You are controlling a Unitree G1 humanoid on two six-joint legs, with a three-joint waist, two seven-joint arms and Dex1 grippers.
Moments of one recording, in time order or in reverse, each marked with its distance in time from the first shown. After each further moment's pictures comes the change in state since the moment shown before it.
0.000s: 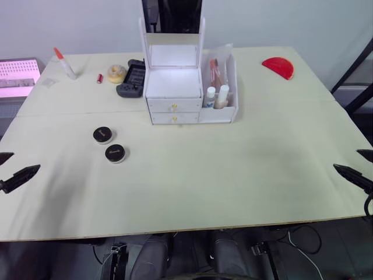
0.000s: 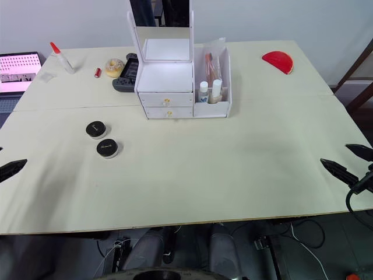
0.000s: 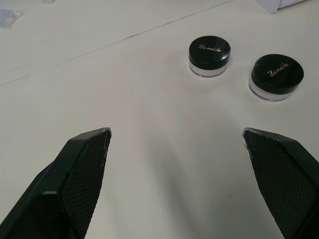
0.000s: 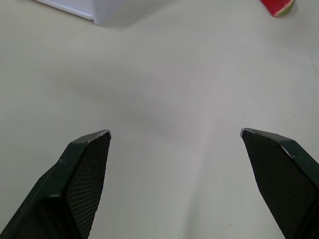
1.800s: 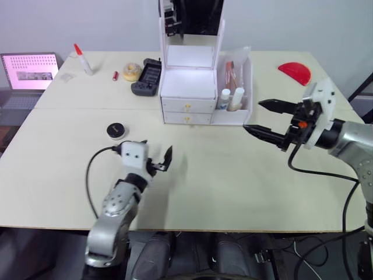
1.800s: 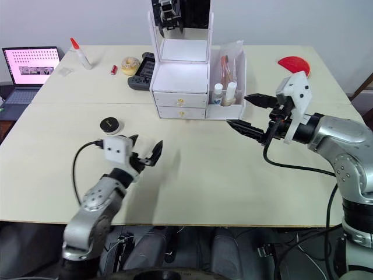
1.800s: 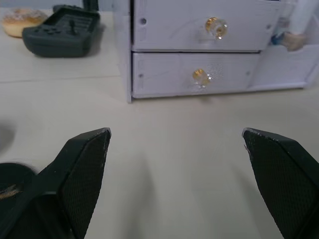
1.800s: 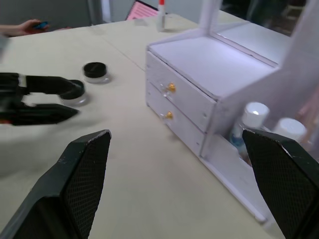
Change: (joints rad) left arm -0.239 -0.892 -1.001 -0.487 0.364 -0.016 0.982; right arm -0.636 0.069 0.528 -0.392 0.184 0.363 -0.226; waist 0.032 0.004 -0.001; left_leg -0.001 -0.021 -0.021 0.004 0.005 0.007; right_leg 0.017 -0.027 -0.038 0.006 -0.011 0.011
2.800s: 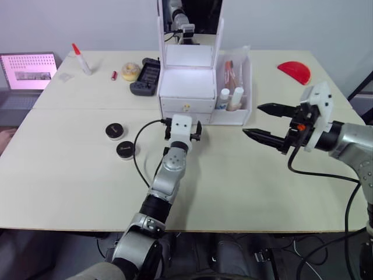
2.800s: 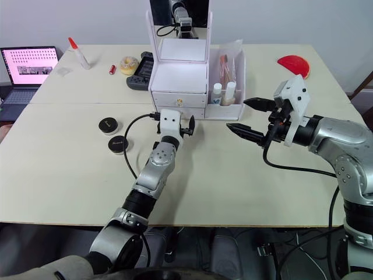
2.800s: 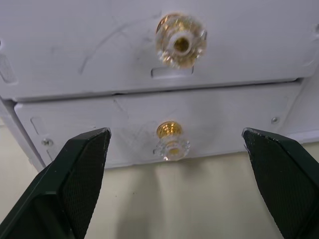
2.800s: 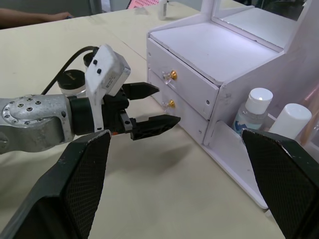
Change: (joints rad) left arm -0.527 -0.231 0.013 0.852 0.168 -0.349 0.253; right arm 0.030 -0.013 -0.015 -0.019 -0.005 0.032 0.005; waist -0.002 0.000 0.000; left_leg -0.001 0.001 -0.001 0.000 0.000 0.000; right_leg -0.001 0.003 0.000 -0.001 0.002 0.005
